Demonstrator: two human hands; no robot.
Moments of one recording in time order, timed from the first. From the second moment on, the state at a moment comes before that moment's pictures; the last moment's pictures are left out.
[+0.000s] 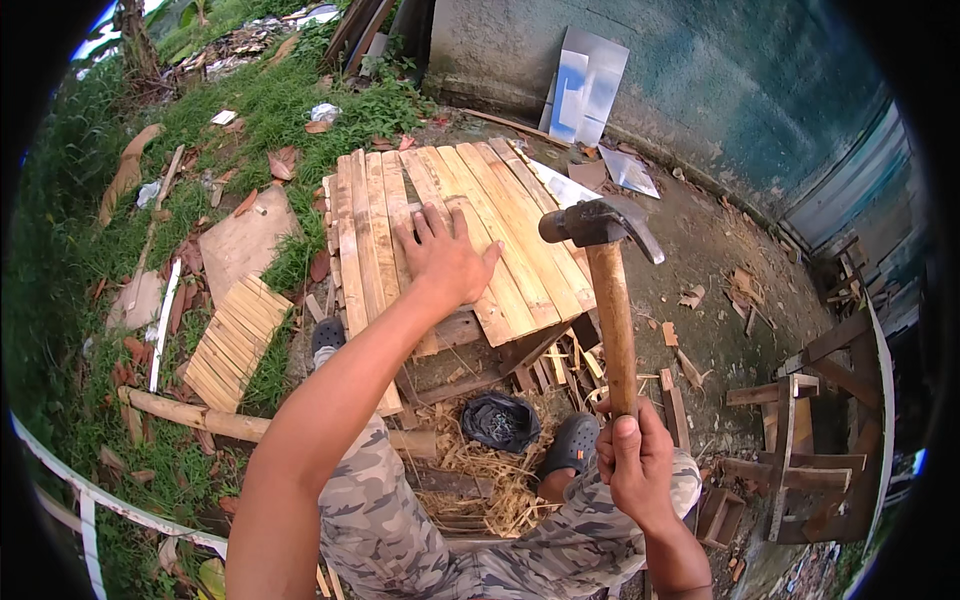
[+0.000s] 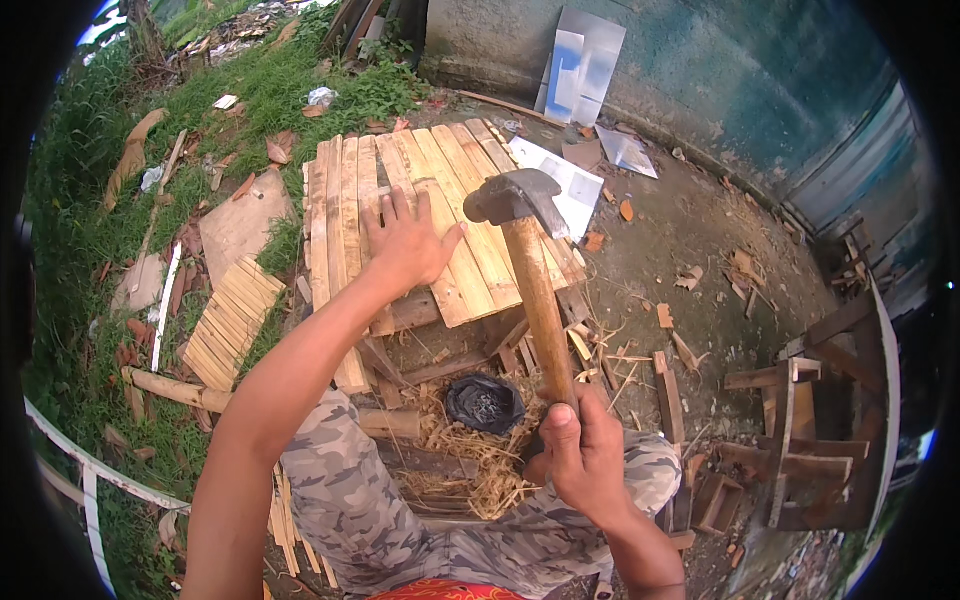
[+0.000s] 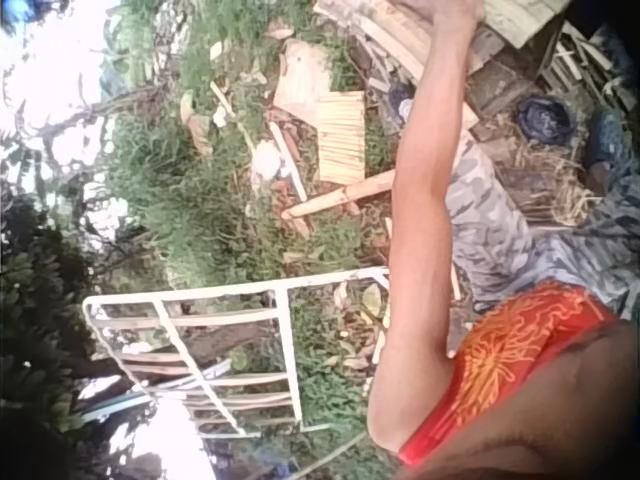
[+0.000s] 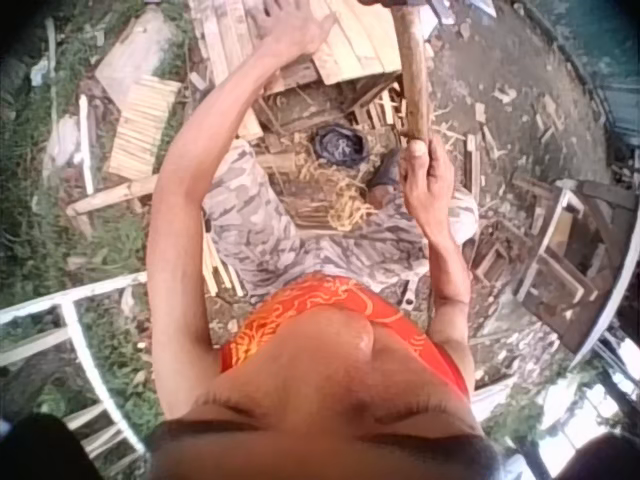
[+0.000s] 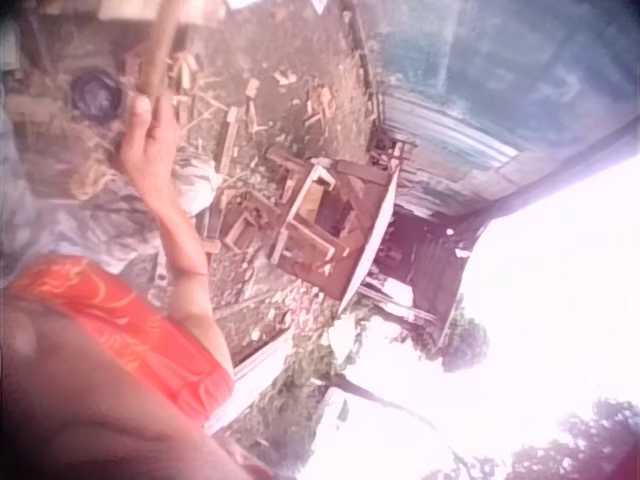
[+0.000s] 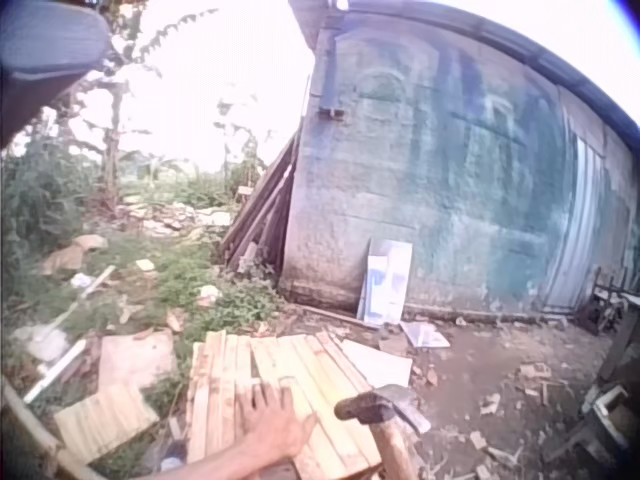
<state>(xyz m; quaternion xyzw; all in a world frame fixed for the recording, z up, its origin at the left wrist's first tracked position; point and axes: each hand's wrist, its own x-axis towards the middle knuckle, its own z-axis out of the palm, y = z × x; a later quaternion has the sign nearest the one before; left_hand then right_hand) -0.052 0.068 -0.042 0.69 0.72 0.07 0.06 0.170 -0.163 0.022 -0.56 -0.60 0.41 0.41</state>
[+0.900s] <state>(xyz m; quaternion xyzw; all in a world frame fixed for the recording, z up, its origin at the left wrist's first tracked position) -0.053 0.068 -0.041 0.69 0.72 0.05 0.07 0.169 -0.150 0.012 -0.64 -0.64 0.35 0.25</state>
